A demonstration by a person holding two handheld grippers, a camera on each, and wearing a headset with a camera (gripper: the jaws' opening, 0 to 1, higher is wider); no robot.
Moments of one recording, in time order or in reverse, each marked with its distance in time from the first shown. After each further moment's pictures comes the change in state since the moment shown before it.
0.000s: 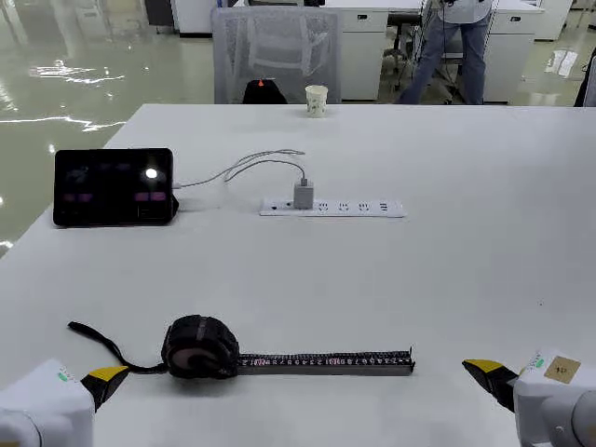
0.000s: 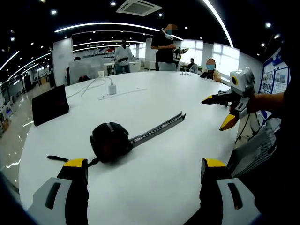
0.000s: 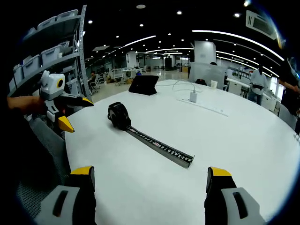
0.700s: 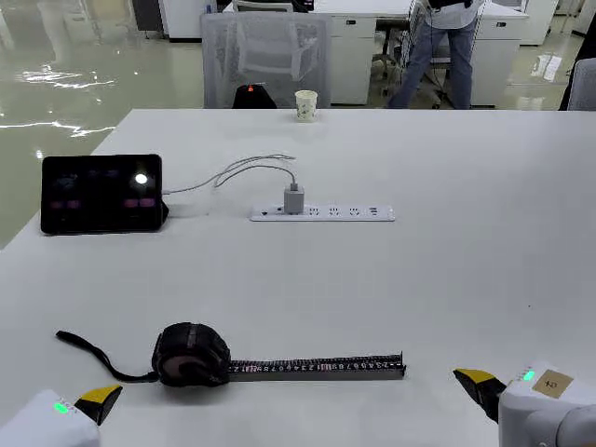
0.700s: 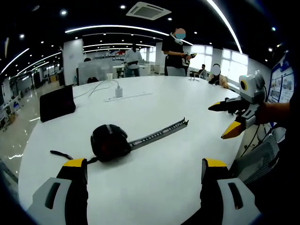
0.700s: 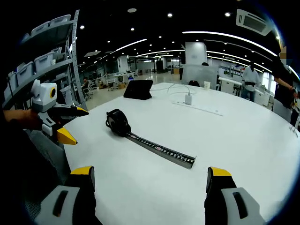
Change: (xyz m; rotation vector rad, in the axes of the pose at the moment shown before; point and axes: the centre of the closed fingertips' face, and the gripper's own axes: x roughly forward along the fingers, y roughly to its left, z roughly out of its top) left arm -0.003 -0.011 0.006 -0.057 -0.035 0.091; right arm -0.005 0.013 0.010 0.056 -0.031 -0.059
